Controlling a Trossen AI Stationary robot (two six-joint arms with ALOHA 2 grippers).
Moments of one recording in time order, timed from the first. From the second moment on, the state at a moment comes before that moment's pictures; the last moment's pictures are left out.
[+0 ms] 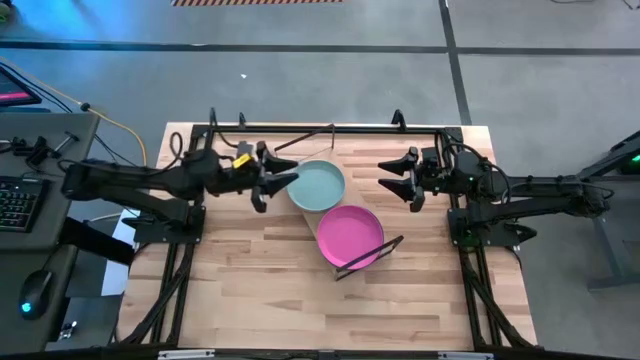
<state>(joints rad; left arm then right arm) 0.01 1.04 0.78 0.42 -0.11 -0.30 -0.10 0.77 0.59 0.26 -0.01 0.38</state>
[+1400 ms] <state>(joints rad) 0.01 0.94 0.76 0.35 -0.13 -0.28 -0.10 0.77 0.59 0.26 -0.01 0.30</state>
